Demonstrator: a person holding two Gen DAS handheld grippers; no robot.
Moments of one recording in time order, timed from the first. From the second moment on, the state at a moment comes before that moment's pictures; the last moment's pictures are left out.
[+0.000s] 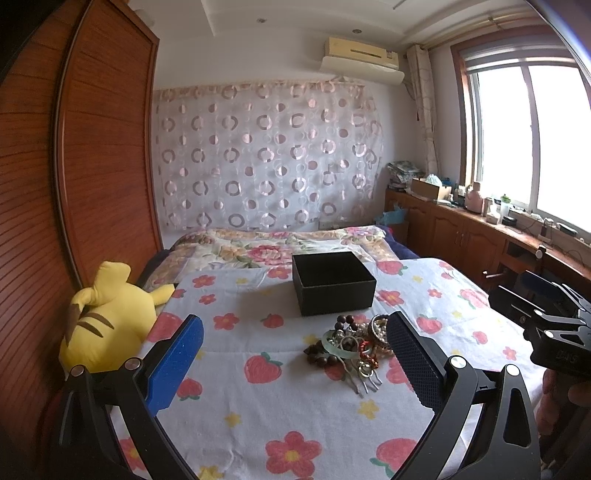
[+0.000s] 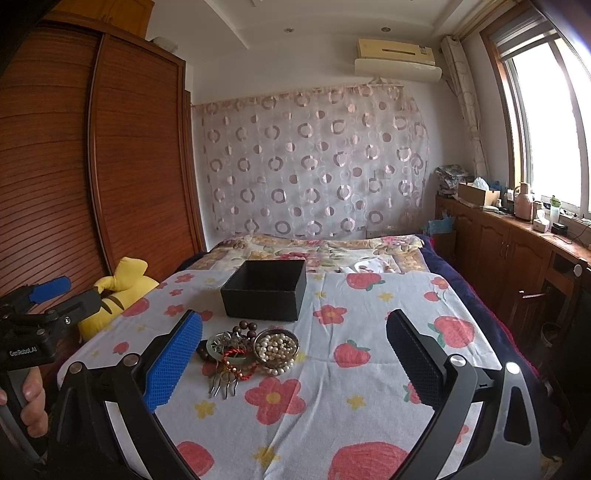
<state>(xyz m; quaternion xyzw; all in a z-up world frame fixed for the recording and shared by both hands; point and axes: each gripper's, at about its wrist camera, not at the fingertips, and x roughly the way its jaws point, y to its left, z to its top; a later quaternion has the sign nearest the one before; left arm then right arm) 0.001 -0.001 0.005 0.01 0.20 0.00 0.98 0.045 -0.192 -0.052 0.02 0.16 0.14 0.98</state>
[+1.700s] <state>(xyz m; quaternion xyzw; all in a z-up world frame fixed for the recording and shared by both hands) 0.003 0.001 -0.015 0.00 0.22 0.00 0.98 0.051 -0.190 -0.054 0.02 0.19 0.16 0.97</state>
